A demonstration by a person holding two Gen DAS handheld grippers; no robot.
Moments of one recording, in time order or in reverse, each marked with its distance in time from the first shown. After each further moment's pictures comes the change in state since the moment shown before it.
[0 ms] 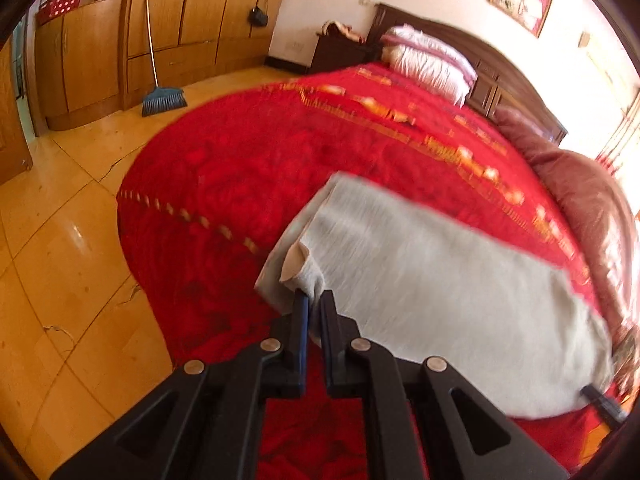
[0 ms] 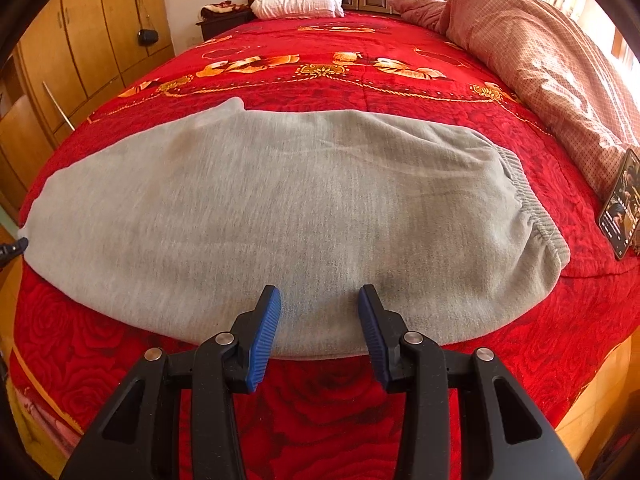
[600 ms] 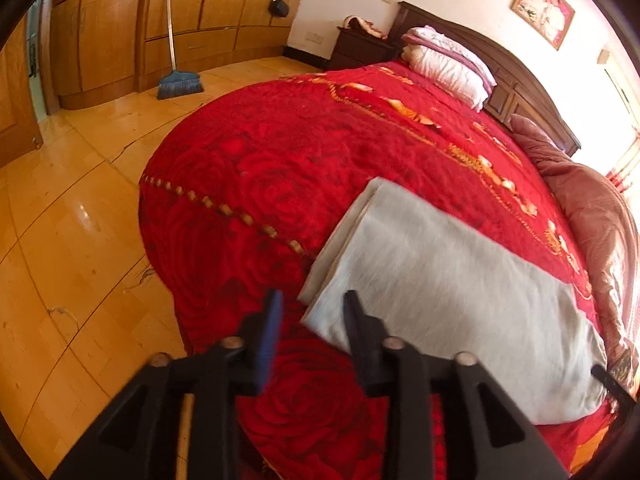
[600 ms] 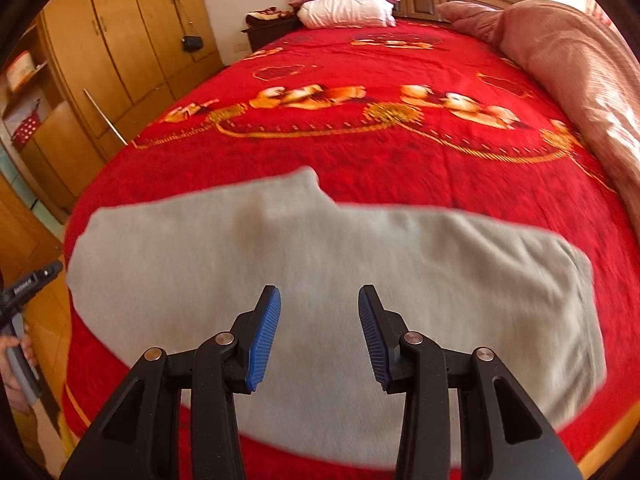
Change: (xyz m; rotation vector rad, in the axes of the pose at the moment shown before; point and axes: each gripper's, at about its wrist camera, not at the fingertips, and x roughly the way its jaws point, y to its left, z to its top) left arm -0.009 0.028 0.013 -0.071 0.012 -0.006; right arm 0.011 0.031 0.087 -0.044 -0.013 0.217
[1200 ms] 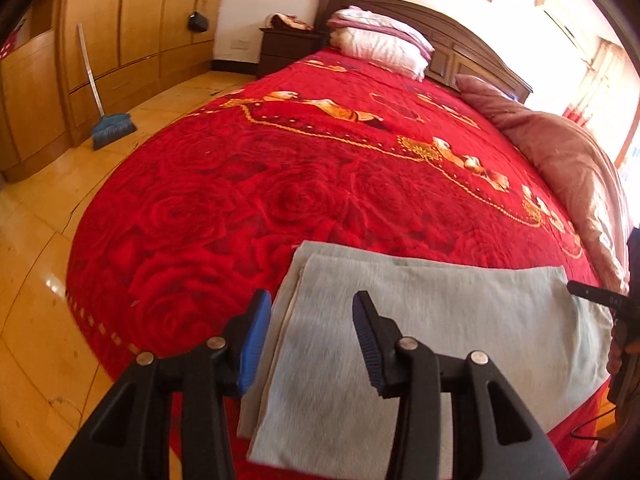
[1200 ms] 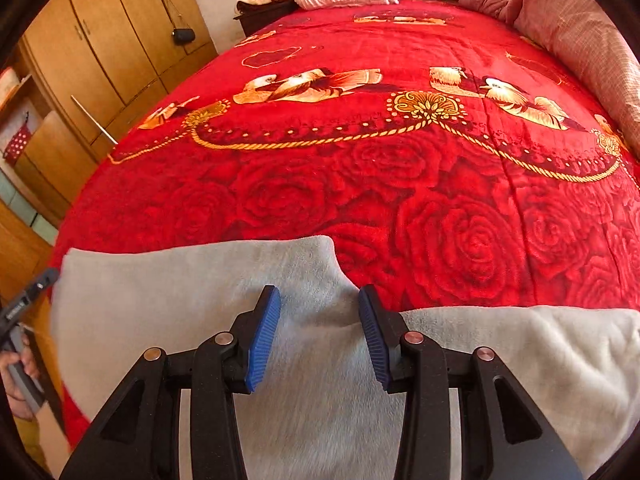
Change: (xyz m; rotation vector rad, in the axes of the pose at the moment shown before) left arm 0.054 -0.045 0.058 0.252 0.010 -0.104; right arm 0.086 0.001 0.045 0.040 0.041 0.007
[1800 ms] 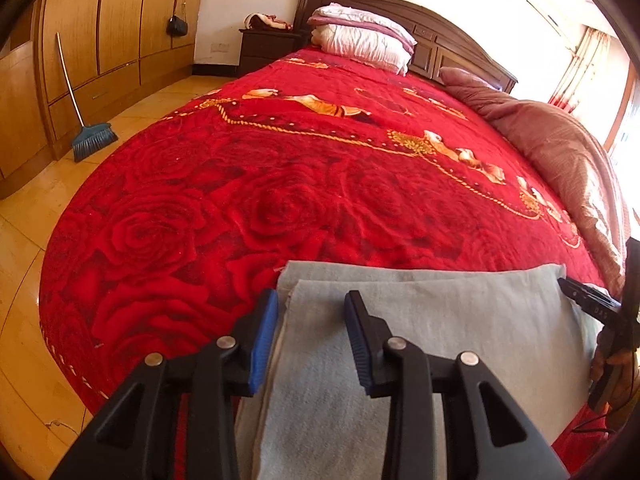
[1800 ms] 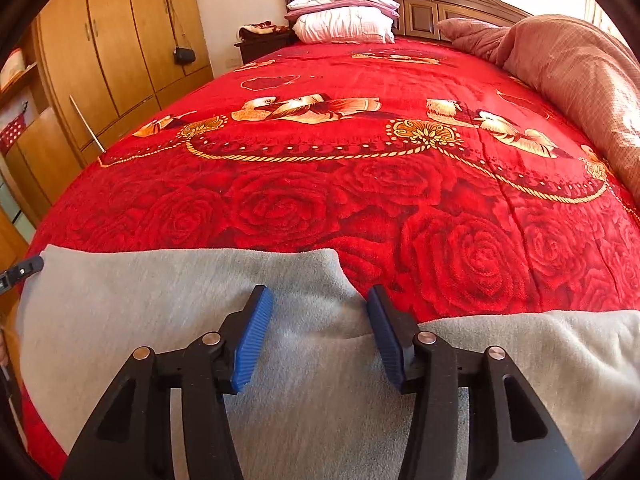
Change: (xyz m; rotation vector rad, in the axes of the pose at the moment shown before) left arm 0.028 0.000 0.005 0.043 -0.005 -0.047; right arm 0.009 0.010 -0.014 -0.055 -0.137 -0.081
